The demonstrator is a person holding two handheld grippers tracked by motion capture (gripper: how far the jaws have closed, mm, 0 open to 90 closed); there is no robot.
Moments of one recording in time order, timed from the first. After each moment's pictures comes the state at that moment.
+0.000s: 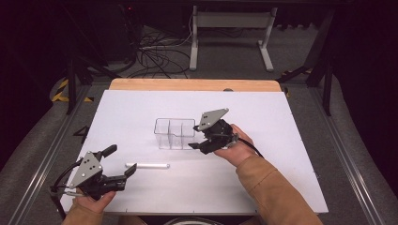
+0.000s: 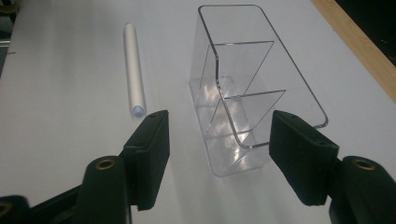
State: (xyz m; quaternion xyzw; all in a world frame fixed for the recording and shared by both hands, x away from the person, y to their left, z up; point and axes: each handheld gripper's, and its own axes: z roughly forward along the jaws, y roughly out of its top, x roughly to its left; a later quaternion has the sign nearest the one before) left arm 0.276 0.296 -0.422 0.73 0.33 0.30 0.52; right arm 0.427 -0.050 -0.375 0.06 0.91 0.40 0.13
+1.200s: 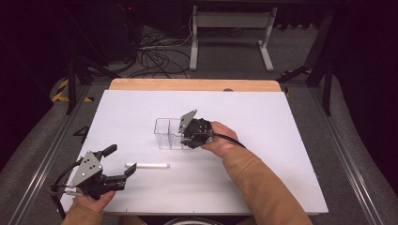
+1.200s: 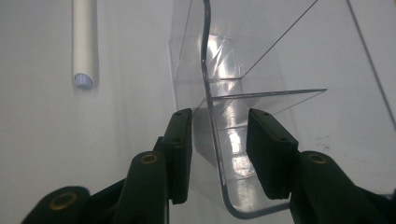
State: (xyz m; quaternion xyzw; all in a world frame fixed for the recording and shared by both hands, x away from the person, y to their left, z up) left arm 0.277 0.297 -0.423 0.73 0.33 0.30 0.52; right arm 0.460 0.004 -0.411 0.02 0.95 0.28 0.15
